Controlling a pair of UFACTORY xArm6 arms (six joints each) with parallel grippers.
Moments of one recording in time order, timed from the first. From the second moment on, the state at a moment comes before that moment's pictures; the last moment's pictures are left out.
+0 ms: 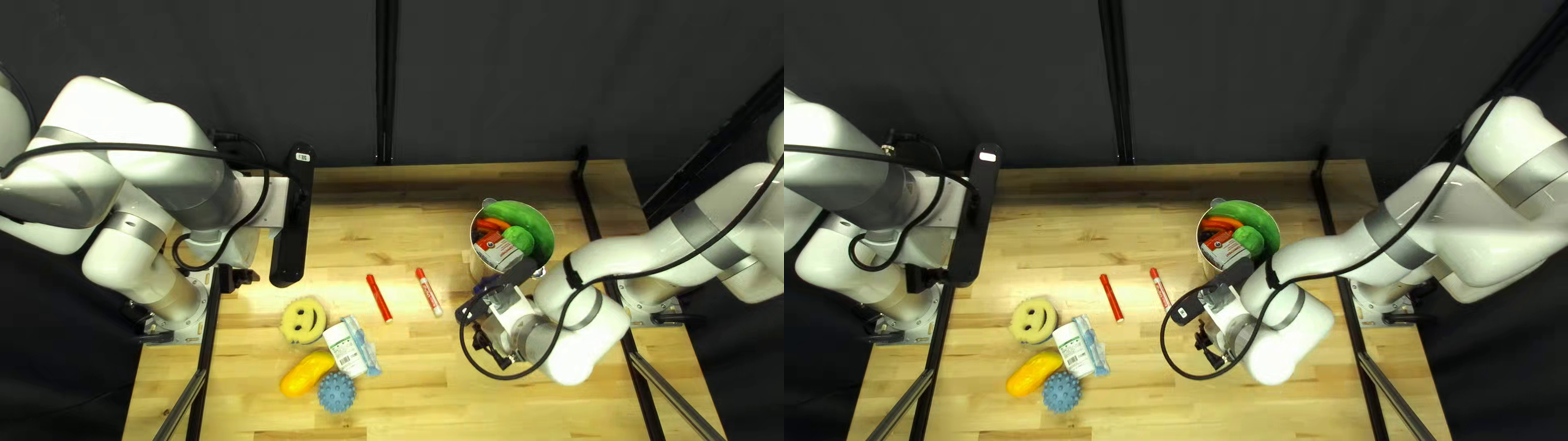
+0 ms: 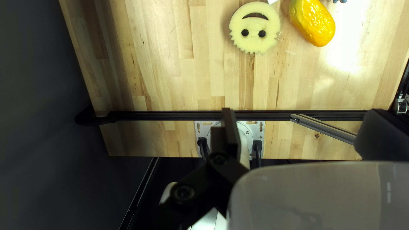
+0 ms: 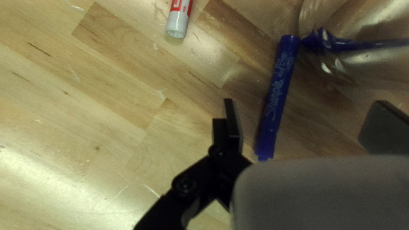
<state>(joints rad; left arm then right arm) -0.33 -0.65 -1.08 0.12 1.73 -0.24 0.42 0.03 -0.64 -0.78 0.90 1.85</state>
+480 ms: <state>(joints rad) -0.33 -0.65 -1.08 0.12 1.73 -0.24 0.39 0.02 -0.63 -0.84 0.91 1.79</state>
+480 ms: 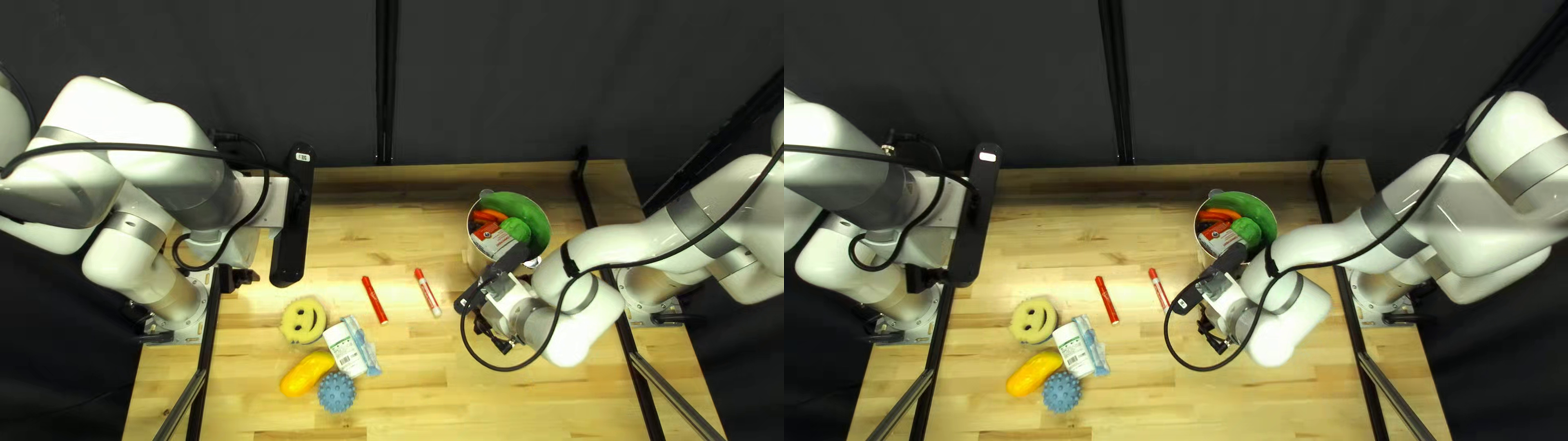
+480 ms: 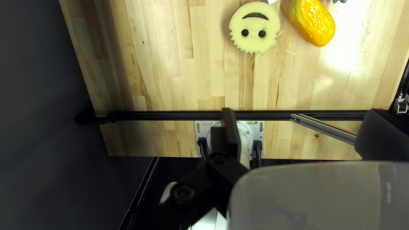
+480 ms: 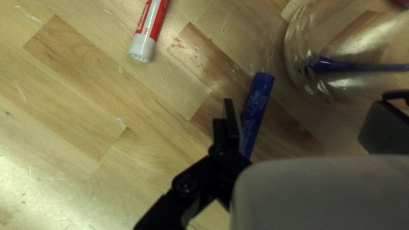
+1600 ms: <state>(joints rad) -0.33 -0.65 -1.08 0.12 1.73 -0.24 0.44 0.13 -0.65 -0.81 0.72 2.15</state>
